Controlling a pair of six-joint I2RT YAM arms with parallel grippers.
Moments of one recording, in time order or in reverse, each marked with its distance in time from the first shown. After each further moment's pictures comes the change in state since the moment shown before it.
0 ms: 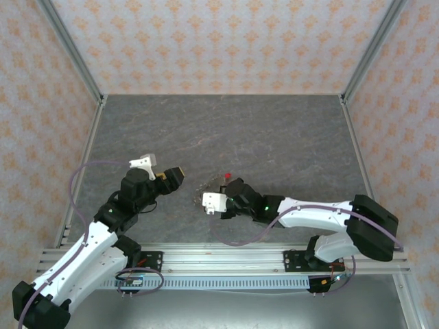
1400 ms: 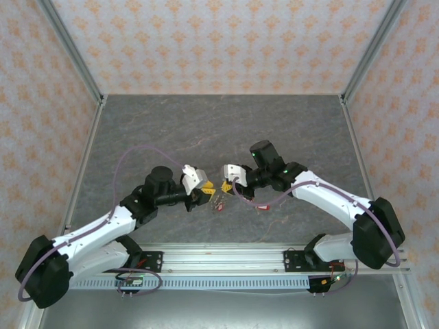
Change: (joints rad) left arm -0.190 0.321 -0.023 0.393 0.529 0.831; right arm -0.405 -0.010 0.214 -0.433 -0.721 -0.145
